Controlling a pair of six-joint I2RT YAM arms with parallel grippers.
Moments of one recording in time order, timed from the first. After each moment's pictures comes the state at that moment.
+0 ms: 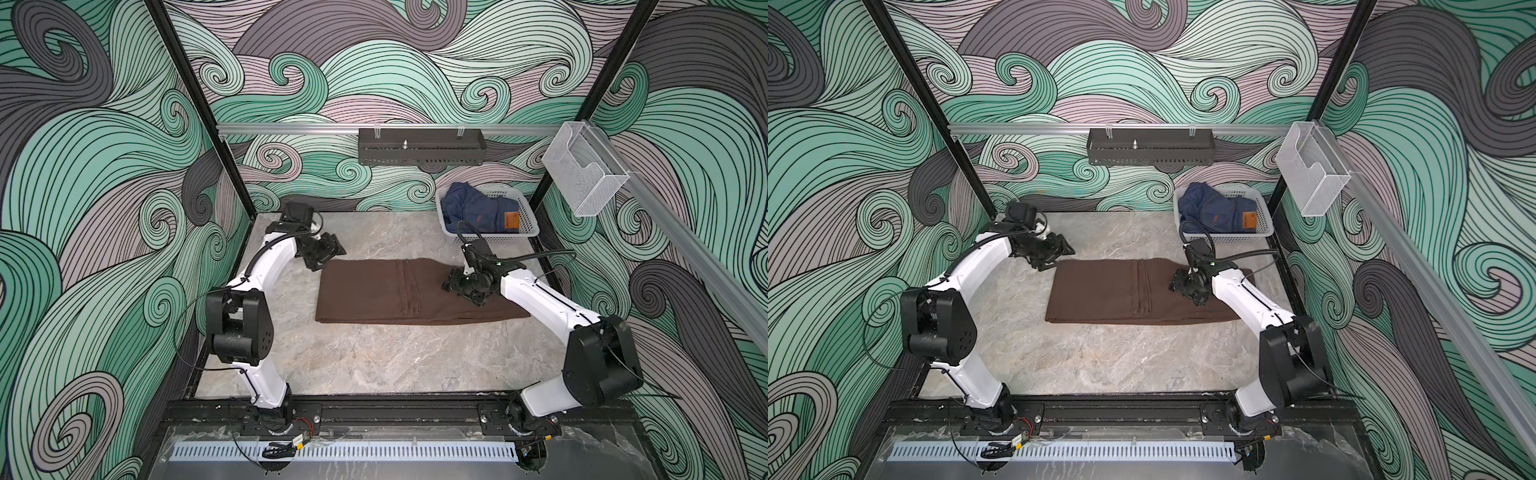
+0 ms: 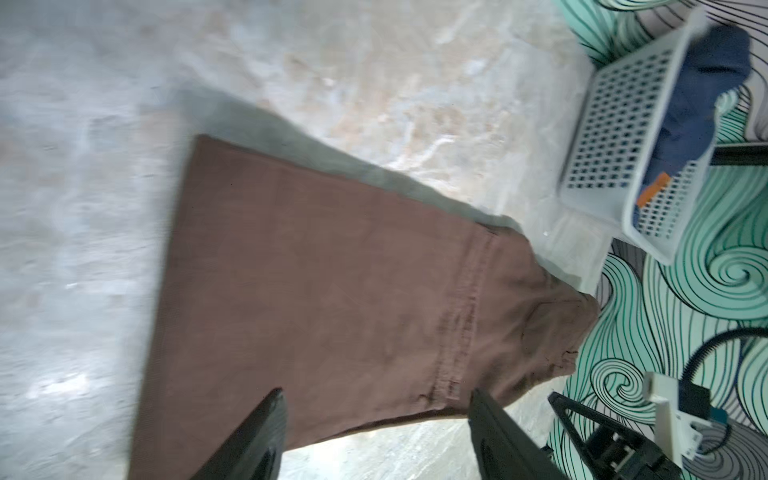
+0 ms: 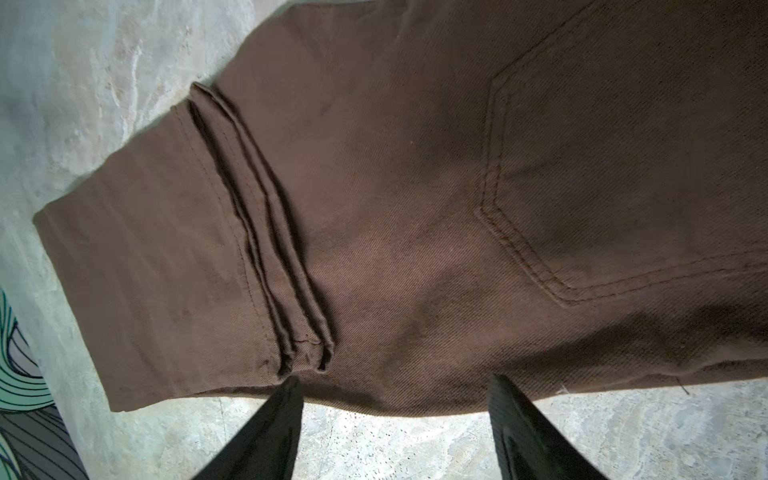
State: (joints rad) left arm -0.05 1.74 1.46 -0.87 0.43 -0.53; right arm 0.35 1.52 1.08 -0.72 -0.12 0.69
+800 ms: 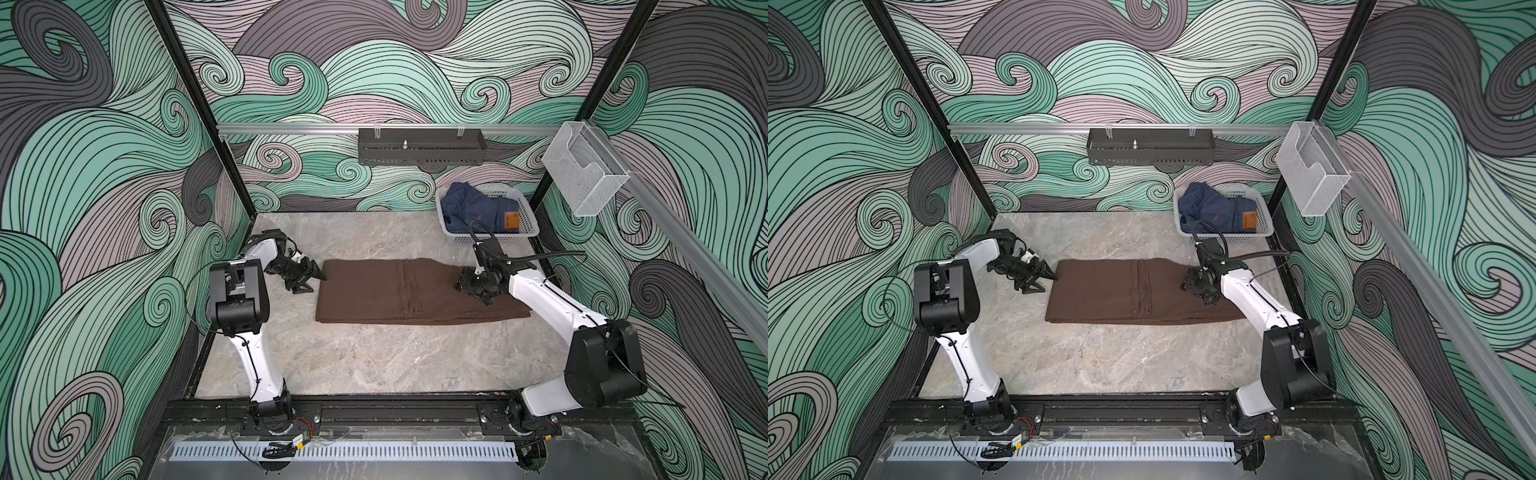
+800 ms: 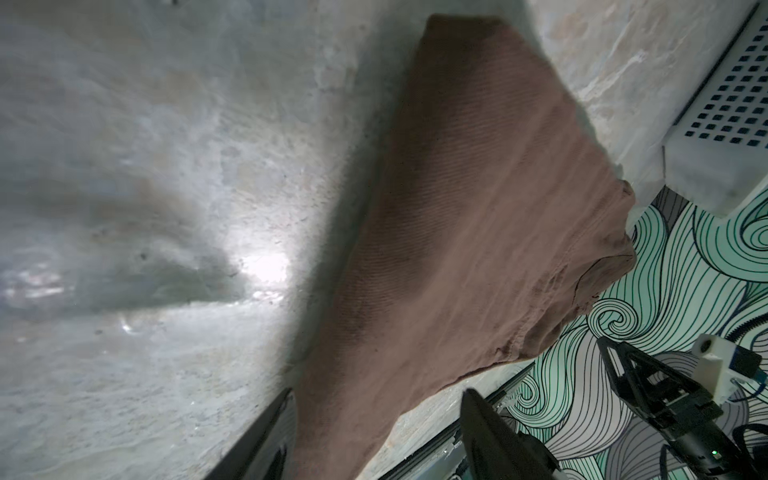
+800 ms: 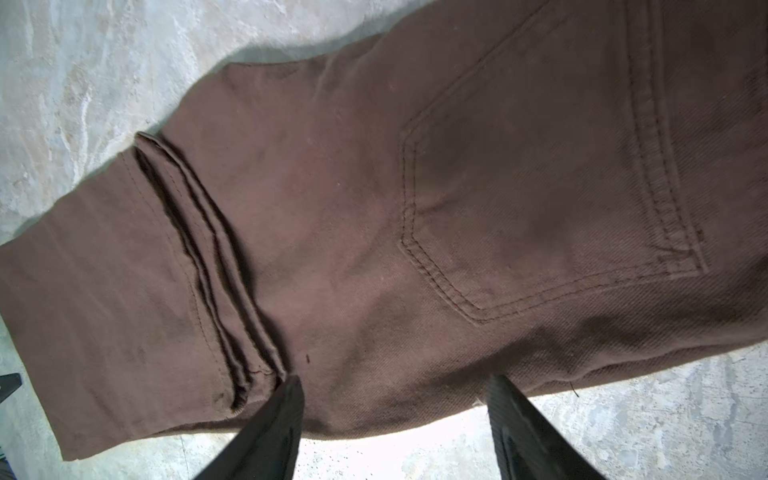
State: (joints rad) left arm 0.16 2.02 1.45 -1.05 0.64 -0.21; right arm 0.25 1.49 1.05 -0.74 -0.09 0.62
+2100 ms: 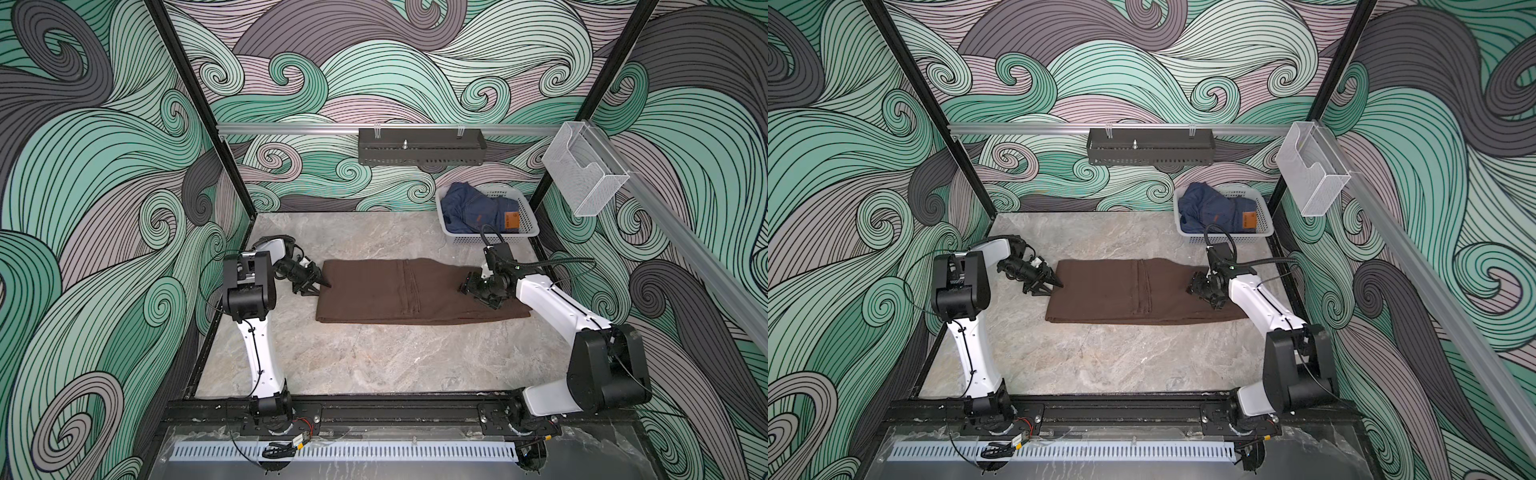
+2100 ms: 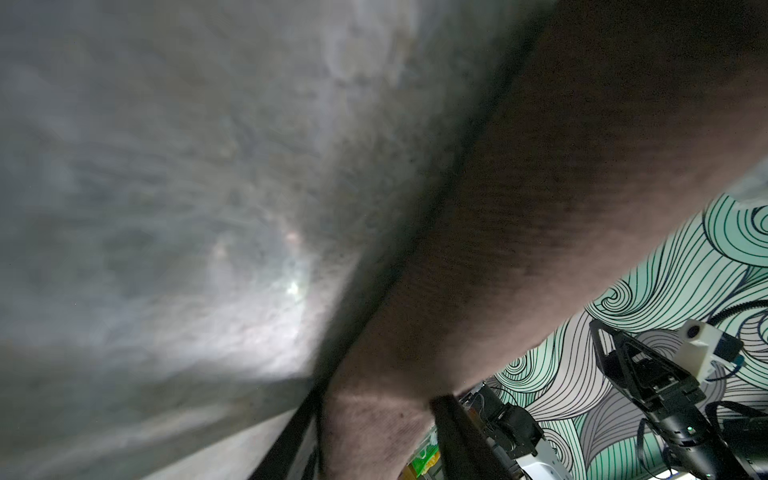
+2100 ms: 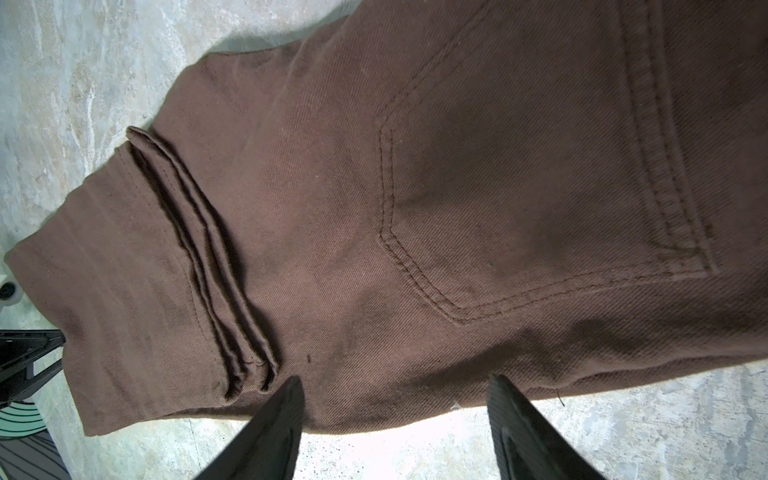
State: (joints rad) left arm 0.12 2.19 1.54 -1.10 0.69 -0.18; right arm 0.18 1.46 0.98 -0.69 -0.18 0.58
